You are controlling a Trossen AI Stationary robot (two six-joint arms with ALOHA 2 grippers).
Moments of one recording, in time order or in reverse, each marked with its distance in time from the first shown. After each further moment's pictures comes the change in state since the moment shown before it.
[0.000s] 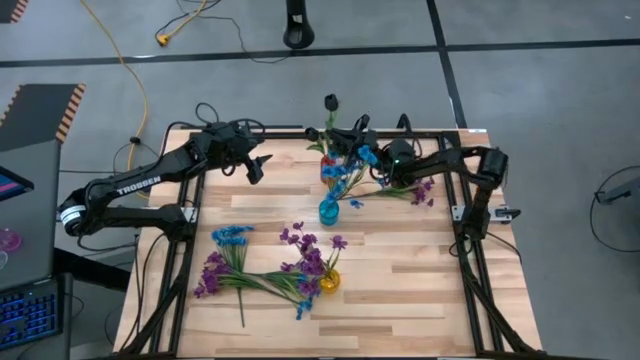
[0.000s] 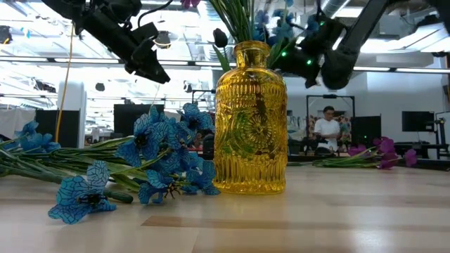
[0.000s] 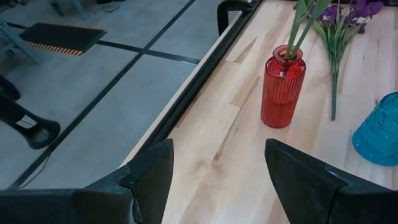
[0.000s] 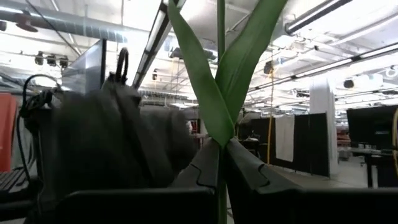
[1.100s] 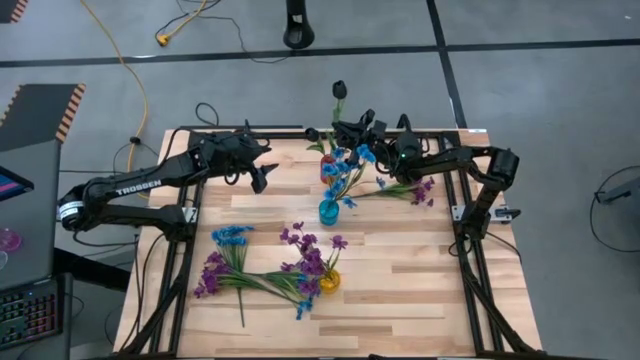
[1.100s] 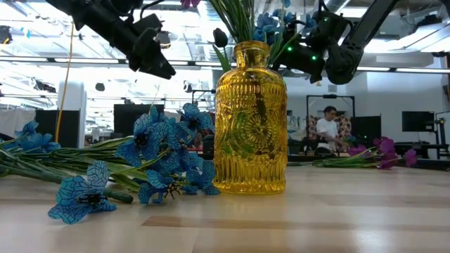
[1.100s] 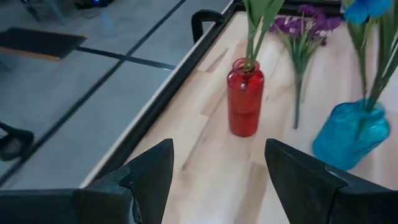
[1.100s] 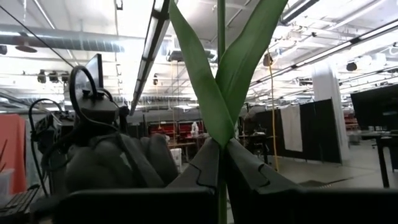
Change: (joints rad) left arm -0.122 0.000 0.000 0.016 -0.036 -0.068; right arm -0.040 -0.091 -0.027 -0.067 -0.031 0.133
